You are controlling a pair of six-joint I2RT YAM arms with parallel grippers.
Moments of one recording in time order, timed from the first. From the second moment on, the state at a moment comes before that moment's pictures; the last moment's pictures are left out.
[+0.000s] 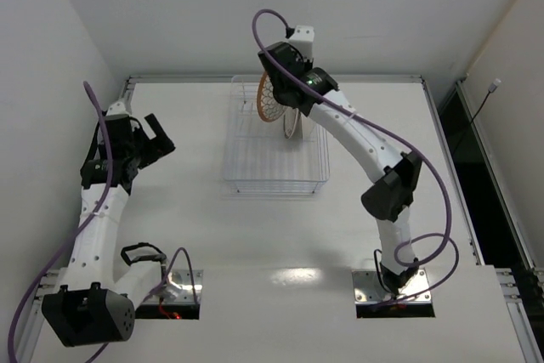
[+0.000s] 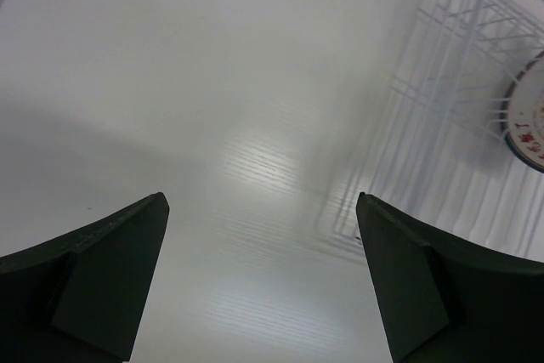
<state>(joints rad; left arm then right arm) 0.11 0.99 1.00 -0.64 0.00 -0.42 0.69 2.03 2.21 -0.81 0.87 0.47</state>
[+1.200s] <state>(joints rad) 0.11 0.85 0.92 -0.62 -0.14 -0.45 0.79 2.35 2.24 -0.40 1.30 -0.05</state>
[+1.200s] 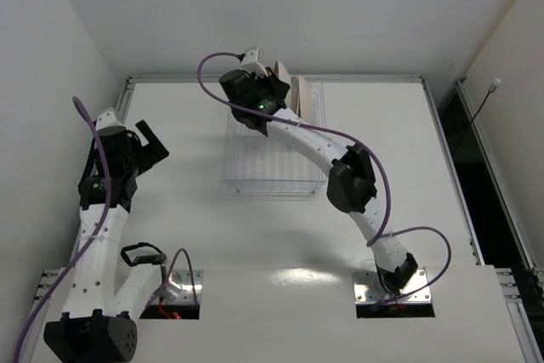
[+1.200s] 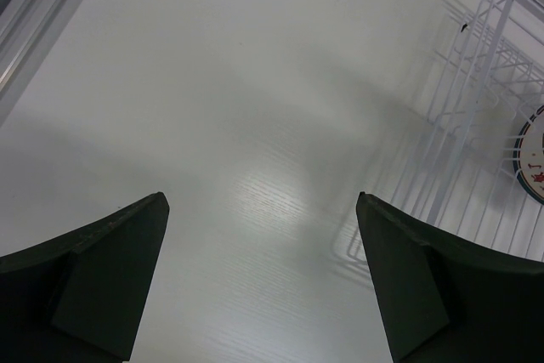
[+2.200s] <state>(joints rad) 0.11 0.87 0.92 -0.62 -0.14 -0.45 0.83 2.44 2.27 -0.36 1.35 -0.03</state>
